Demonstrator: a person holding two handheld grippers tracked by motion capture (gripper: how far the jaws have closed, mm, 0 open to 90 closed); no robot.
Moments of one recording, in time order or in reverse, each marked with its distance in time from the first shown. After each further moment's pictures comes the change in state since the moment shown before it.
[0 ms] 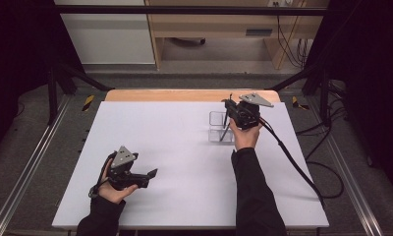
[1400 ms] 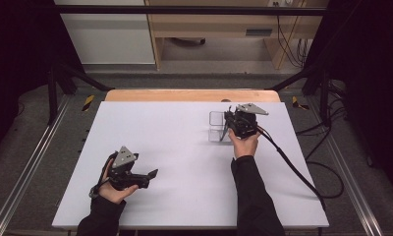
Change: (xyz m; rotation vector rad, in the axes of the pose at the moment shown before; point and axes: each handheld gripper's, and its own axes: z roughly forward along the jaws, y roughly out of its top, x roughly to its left) left arm -0.001 0.000 0.002 0.009 0.002 0.005; right arm -0.002 -0.032 0.006 0.108 -0.018 -0.005
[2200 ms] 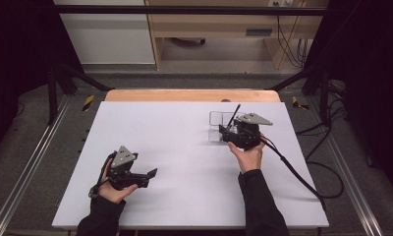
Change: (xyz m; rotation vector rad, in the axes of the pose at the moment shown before) left arm 0.002 0.000 -0.002 -0.009 0.007 -0.011; right arm 0.011 -0.015 -0.036 0.019 0.065 -0.036
